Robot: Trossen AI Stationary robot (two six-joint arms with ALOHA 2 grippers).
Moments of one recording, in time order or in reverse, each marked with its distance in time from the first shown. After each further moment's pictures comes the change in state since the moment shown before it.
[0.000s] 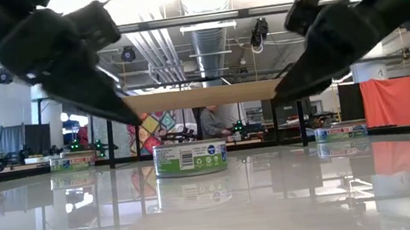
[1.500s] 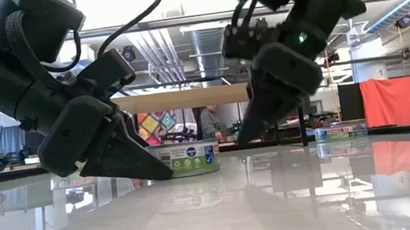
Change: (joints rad) left arm -0.012 0.379 -0.021 0.427 -0.181 0.086; right arm -0.005 0.316 0.477 -0.487 0.030 -0.046
